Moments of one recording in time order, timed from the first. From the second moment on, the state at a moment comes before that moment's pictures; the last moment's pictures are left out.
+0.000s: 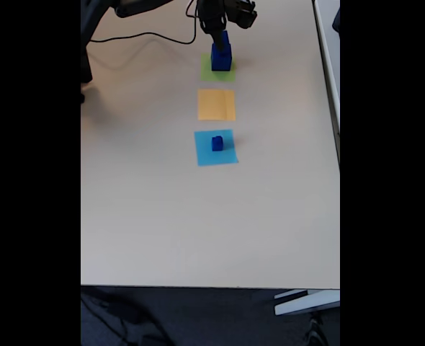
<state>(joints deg) -14.0 54.1 41.0 79.8 100.9</state>
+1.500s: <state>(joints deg) -14.0 54.1 41.0 79.6 98.9</state>
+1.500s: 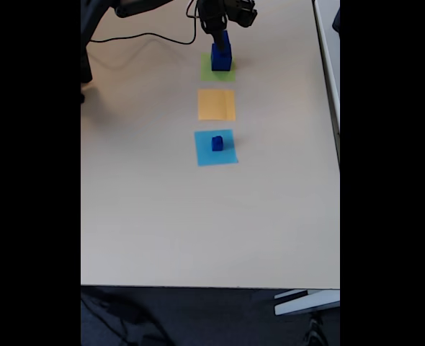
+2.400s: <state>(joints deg) -14.0 54.1 41.0 78.8 97.8</state>
